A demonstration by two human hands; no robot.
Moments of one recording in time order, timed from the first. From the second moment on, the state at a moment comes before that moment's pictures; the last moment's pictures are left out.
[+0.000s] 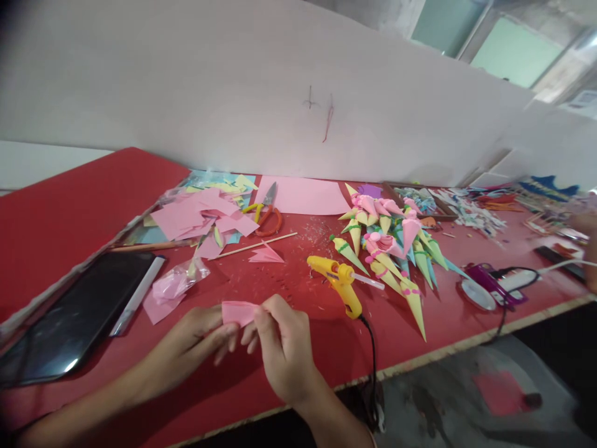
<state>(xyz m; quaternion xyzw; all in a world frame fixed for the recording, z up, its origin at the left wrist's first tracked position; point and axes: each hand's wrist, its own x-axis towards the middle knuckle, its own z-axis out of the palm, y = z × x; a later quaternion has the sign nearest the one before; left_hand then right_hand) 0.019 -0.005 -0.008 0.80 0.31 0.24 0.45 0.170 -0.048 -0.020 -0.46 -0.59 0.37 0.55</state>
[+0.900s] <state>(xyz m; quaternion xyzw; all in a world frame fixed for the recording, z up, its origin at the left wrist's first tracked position) 0.003 -0.004 0.006 0.95 0.24 0.21 -0.05 0.188 -0.036 -0.010 -0.41 -0.84 0.04 0.35</state>
